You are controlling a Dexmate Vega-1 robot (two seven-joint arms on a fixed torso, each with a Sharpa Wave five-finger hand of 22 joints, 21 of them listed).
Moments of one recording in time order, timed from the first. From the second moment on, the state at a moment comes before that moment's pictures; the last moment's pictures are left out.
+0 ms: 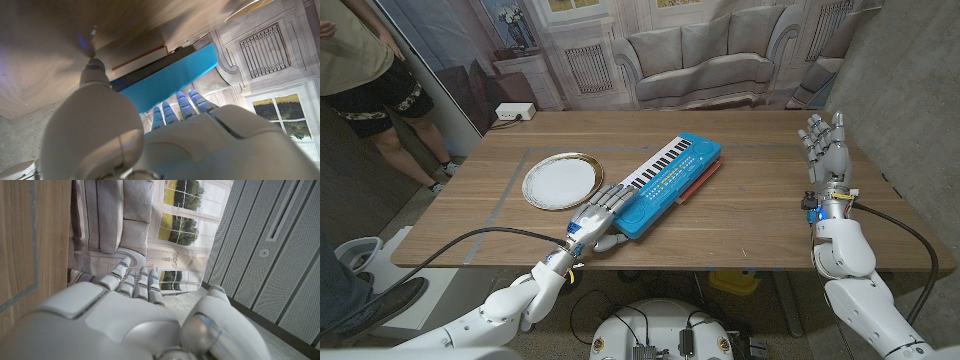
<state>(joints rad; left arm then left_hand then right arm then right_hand) 1.14 0.89 0.72 -1.71 0.95 0.08 0.82 0.97 -0.02 -0.05 -0.10 0.41 -0.02 -0.14 0.21 0.20 0.00 -0.18 0.20 0.20 -0.01 -0.04 0.18 0.18 -0.05 -0.04 0.19 0.18 -1.40 -0.48 -0.02 -1.85 0.51 0.55 -0.28 0.30 0.01 0.10 0.00 0.20 0.26 0.08 0.20 0.19 0.25 0.09 0.22 0.18 0.13 0.04 0.19 0.18 0.23 -0.04 0.25 0.18</state>
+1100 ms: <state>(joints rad) 1.07 0.86 0.76 -1.61 0.93 0.03 0.86 1.13 0.09 0.00 -0.14 0.34 0.10 -0.11 0.24 0.20 0.14 -0.17 0.23 0.20 0.14 -0.04 0.21 0.18 0.14 -0.04 0.25 0.18 -1.41 -0.45 -0.03 -1.83 0.49 0.59 -0.29 0.30 0.01 0.10 0.01 0.20 0.26 0.08 0.20 0.19 0.25 0.09 0.22 0.18 0.13 0.04 0.19 0.18 0.23 -0.04 0.24 0.18</state>
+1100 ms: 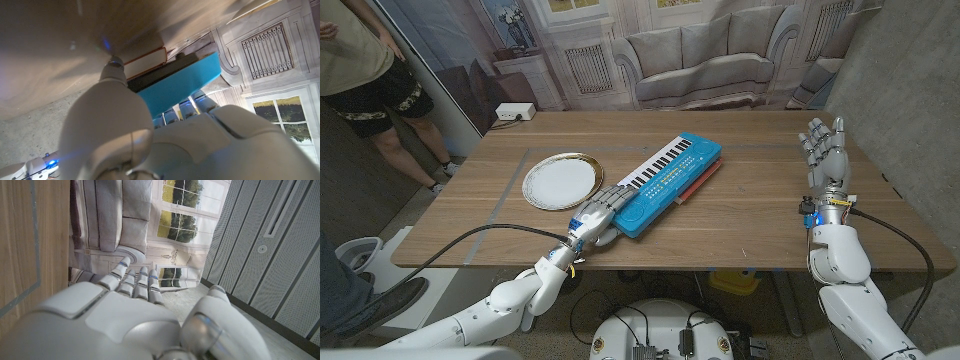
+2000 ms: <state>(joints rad) 1.04 0.86 0.77 -1.59 0.90 -0.04 0.88 1.26 0.18 0.12 -0.13 0.24 0.37 -0.11 0.27 0.19 0.38 -0.18 0.26 0.19 0.38 -0.03 0.23 0.18 0.43 -0.04 0.30 0.17 -1.43 -0.44 -0.02 -1.84 0.49 0.60 -0.29 0.29 0.01 0.09 0.01 0.20 0.26 0.08 0.20 0.19 0.25 0.09 0.22 0.18 0.14 0.04 0.19 0.18 0.23 -0.04 0.24 0.18</state>
